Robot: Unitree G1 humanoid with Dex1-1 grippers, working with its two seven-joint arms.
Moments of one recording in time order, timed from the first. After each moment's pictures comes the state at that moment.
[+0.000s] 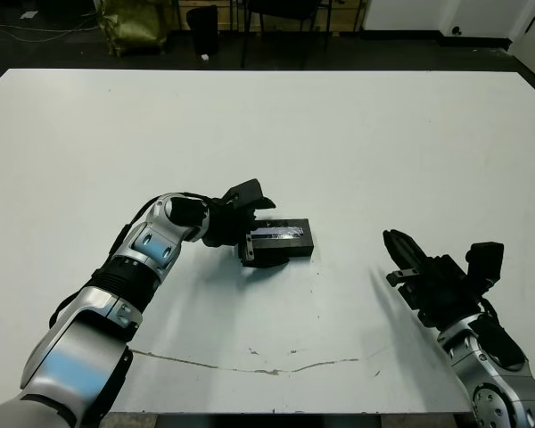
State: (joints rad) left arm -0.73 0.29 -0.37 0.63 0.04 0.08 -1.05; right arm 0.15 -0.27 -0.12 -0.39 0.44 0.38 0.27
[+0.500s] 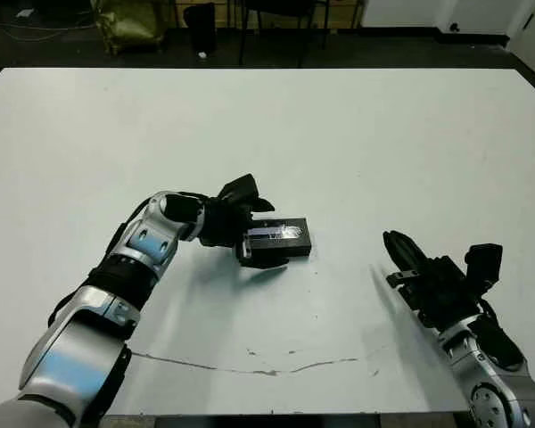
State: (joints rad) left arm -0.71 0.33 -0.33 0.61 -0.01 0.11 -1.14; right arm 0.15 -0.27 -0.12 -0.37 0.43 0.36 0.28
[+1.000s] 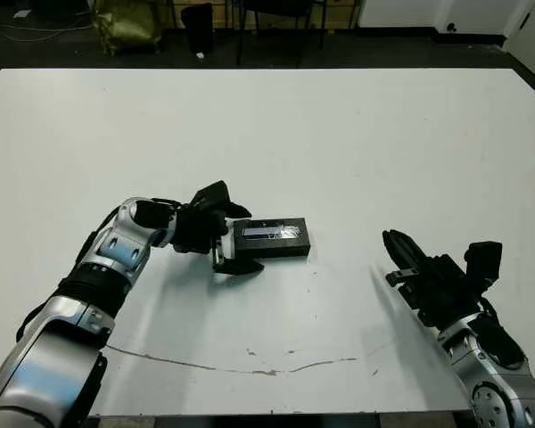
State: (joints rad) left arm -0.65 0.40 -0.29 0.60 -0.03 0.07 -1.16; right arm 0.14 -0.27 -0.12 -0.36 0.43 0.36 0.30
